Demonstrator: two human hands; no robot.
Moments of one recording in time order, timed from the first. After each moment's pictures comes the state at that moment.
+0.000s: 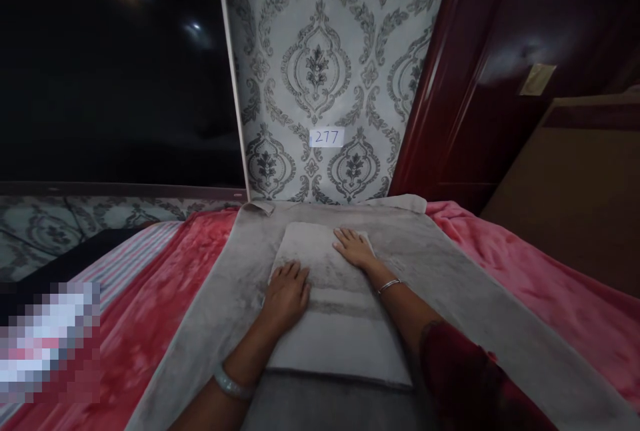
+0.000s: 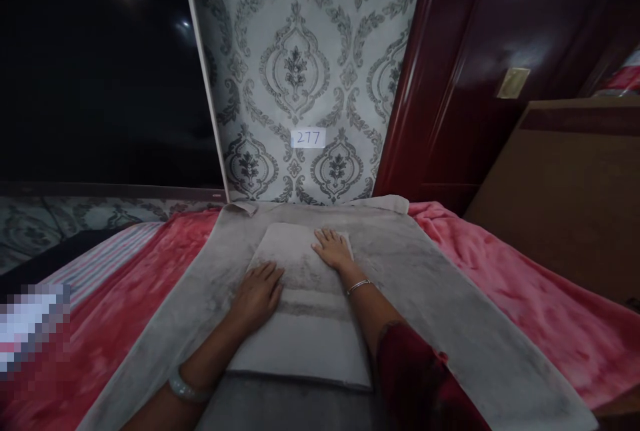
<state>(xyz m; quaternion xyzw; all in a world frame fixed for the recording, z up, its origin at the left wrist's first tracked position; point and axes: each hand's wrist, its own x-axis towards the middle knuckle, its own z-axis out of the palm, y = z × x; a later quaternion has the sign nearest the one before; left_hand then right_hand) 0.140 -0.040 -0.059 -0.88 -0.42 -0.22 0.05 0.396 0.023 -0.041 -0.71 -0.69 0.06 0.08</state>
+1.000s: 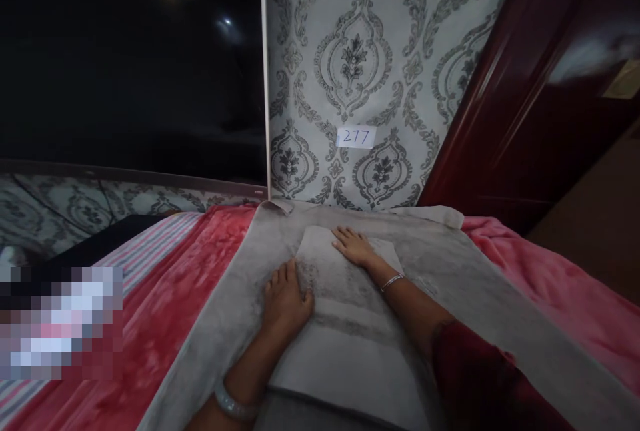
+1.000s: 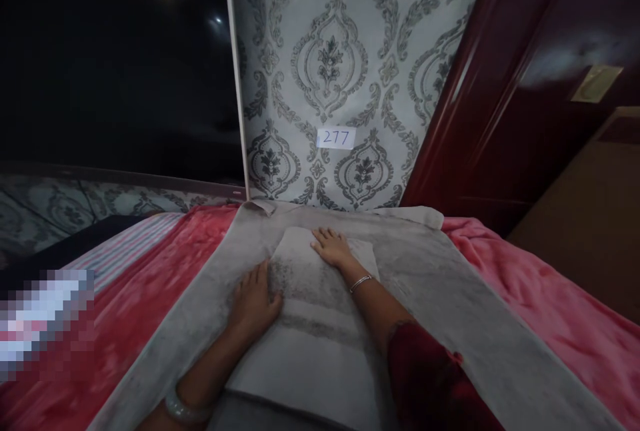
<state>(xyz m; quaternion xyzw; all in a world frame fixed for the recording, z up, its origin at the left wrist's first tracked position) 0.128 -0.041 -0.045 -0.74 -0.65 -0.17 -0.07 0.356 0.078 -0.037 -0.65 -0.76 0.05 0.05</state>
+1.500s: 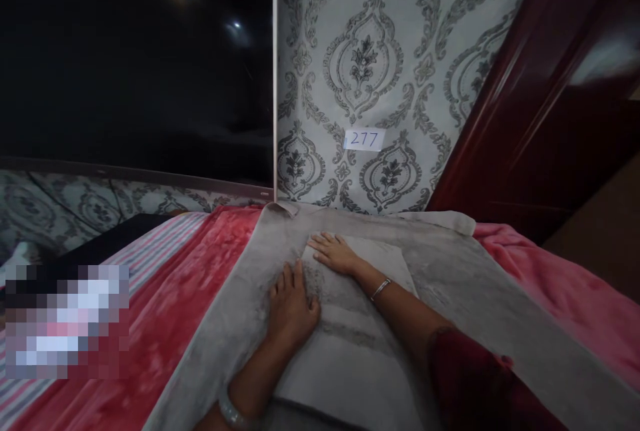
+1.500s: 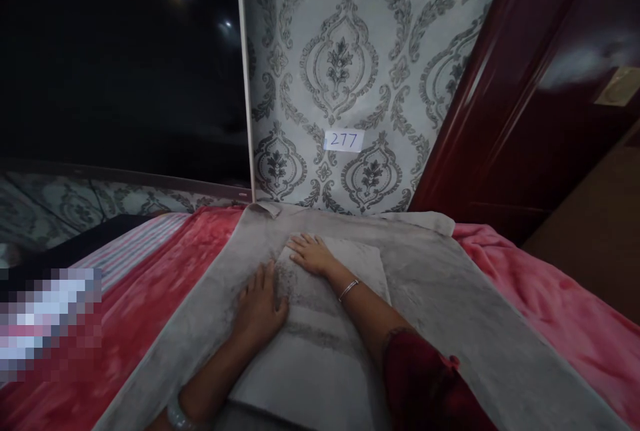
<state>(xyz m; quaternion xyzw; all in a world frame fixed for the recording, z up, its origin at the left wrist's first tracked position) 0.130 -0.040 -0.052 -0.73 -0.66 -0.16 -0.07 0.305 0.086 -0.044 -0.49 -0.87 0.06 0.05</state>
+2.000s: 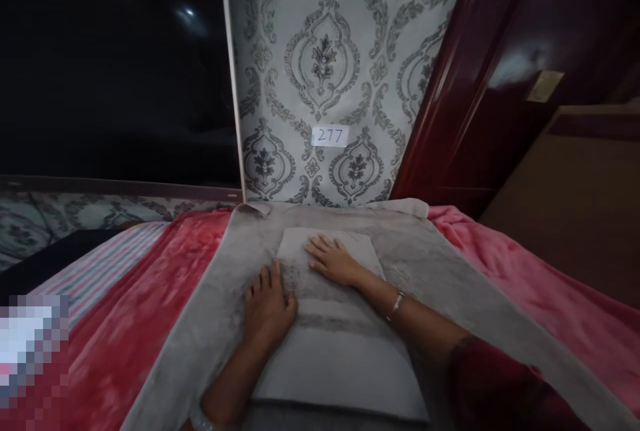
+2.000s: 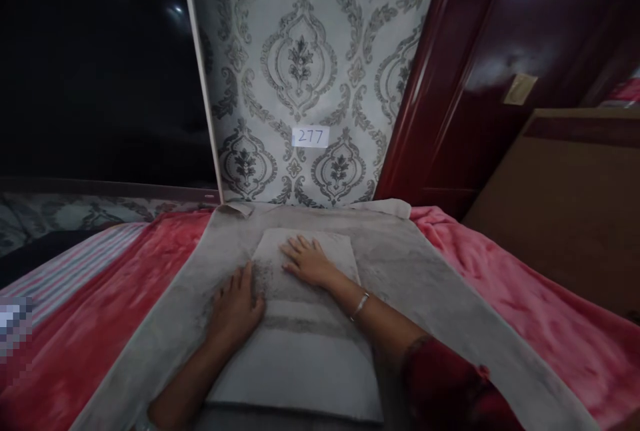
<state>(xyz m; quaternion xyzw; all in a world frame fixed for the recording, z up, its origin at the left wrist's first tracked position) 0.129 -0.037 -0.048 -0.76 -0.63 -0.14 -0.03 0.347 0.034 -0.042 -0.55 -0.83 0.03 0.08</state>
